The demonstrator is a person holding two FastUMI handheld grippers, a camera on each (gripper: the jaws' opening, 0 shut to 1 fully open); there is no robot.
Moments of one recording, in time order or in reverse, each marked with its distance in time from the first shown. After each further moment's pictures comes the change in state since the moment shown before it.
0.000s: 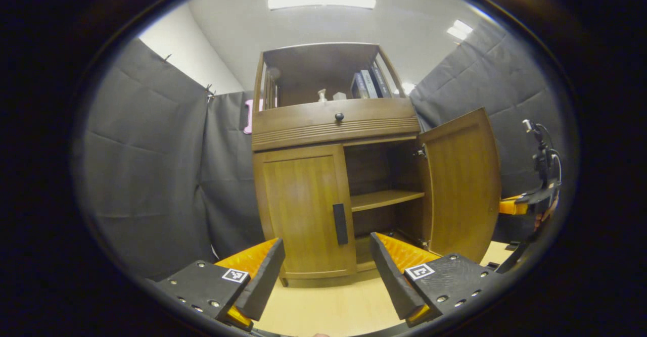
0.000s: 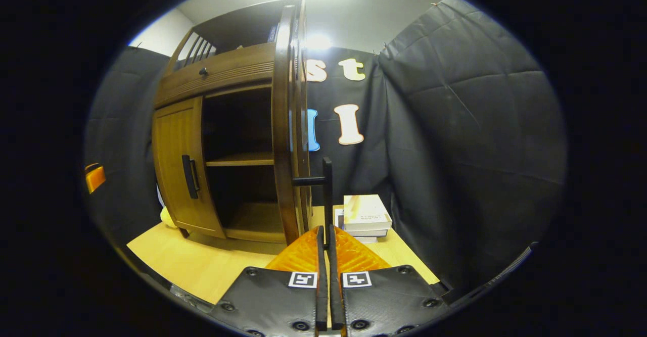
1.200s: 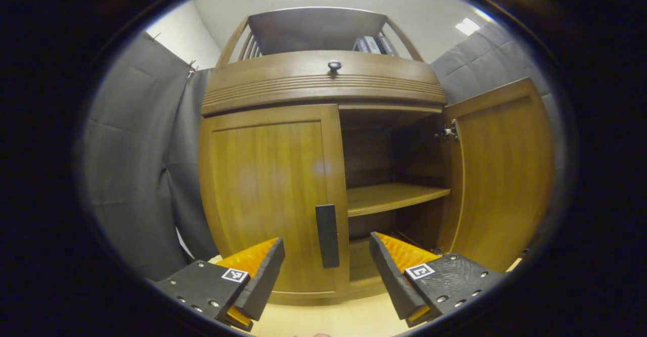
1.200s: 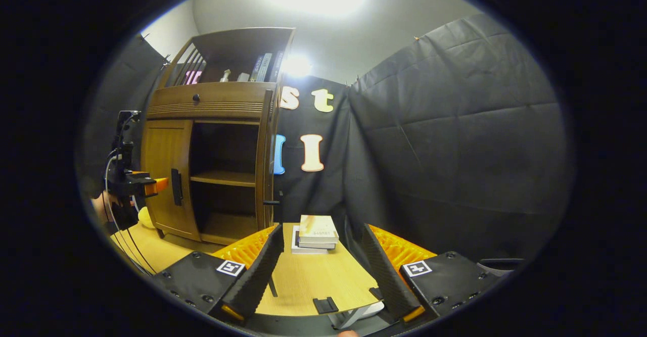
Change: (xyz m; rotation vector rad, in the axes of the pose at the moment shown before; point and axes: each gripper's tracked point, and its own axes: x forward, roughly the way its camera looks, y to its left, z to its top) left arm -0.001 -0.008 -0.009 -0.045 0.087 -0.034; right arm -0.128 -0.047 0.045 -0.082 -0.110 -0.233
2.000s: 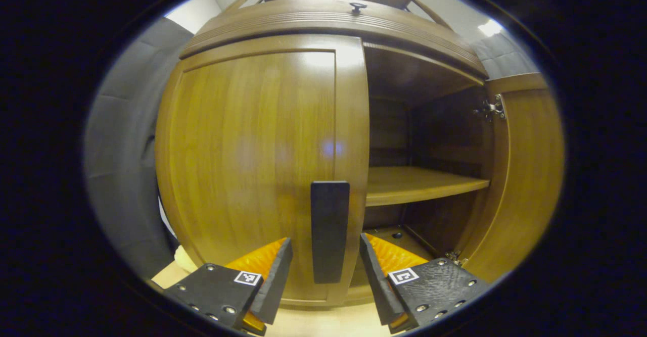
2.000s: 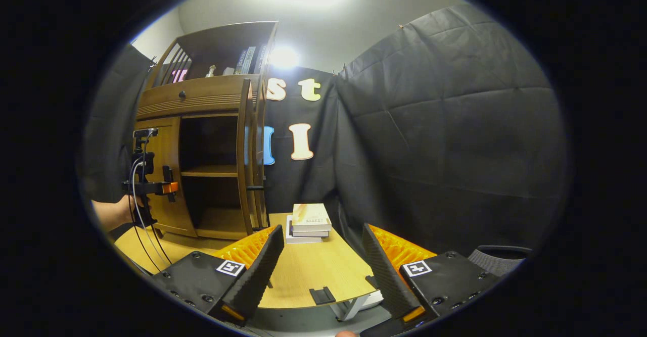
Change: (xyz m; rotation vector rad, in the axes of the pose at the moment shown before) left arm -0.002 0.015 -0.001 -0.066 0.135 0.029; right arm -0.008 -0.015 -0.022 0.052 0.071 -0.018
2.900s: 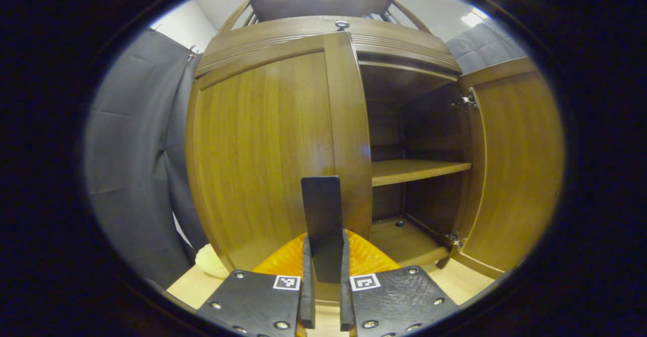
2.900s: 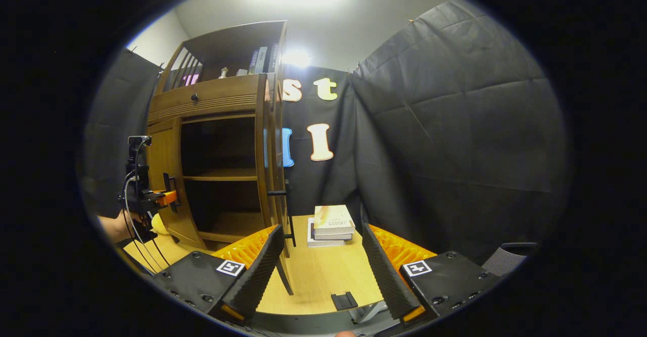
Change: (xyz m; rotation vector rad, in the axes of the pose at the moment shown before) left arm -0.079 0.014 -0.015 0.051 -0.026 -0.017; right arm 0.025 0.037 0.002 0.019 -0.021 0.116
